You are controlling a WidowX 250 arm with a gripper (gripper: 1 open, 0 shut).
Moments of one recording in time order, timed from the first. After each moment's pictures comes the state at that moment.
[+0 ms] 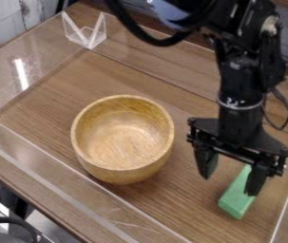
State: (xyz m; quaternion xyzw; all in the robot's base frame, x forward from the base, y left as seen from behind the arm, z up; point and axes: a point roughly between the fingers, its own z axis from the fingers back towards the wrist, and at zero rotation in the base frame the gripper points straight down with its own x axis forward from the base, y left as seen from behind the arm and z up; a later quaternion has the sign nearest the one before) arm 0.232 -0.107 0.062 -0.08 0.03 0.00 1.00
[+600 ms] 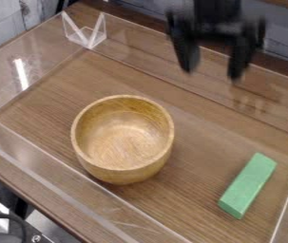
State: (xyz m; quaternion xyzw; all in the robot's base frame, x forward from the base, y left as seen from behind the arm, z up) arm 0.285 -0.034 0.157 -0.08 -0.02 0.04 1.00
